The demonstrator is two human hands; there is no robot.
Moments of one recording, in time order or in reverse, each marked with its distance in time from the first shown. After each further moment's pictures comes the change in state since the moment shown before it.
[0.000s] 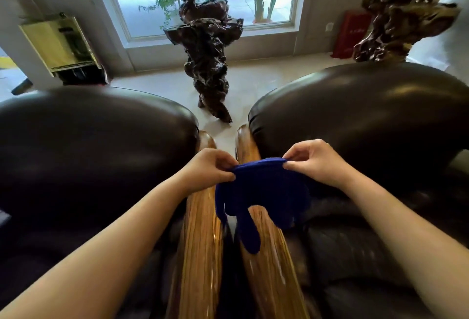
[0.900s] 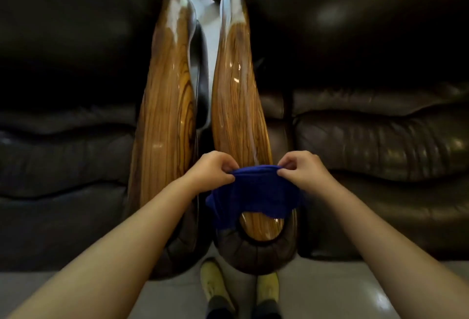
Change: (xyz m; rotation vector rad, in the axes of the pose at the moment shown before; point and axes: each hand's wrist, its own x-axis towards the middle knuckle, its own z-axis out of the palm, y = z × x) left_hand -0.071 -0.161 0.265 0.032 -0.276 -0.368; right_hand -0.160 0.226 0.155 -0.005 -0.318 0.446
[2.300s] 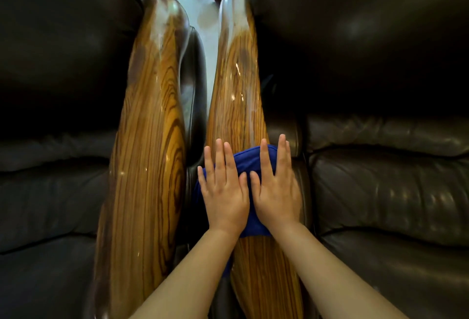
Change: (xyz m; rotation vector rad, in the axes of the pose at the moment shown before) left_hand 0.134 -0.004 0.024 0.295 0.804 -0.002; right_hand 0.145 -0.026 0.059 -0.319 0.569 -0.275
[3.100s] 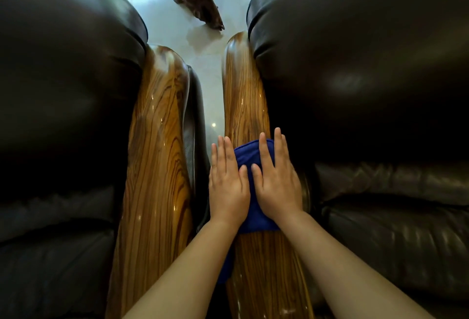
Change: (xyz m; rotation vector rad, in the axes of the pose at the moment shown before) left_hand 0.172 0.005 -0.025 -0.320 -0.141 0.038; right_hand 0.165 -0.022 -0.001 -0.003 -0.025 0.003
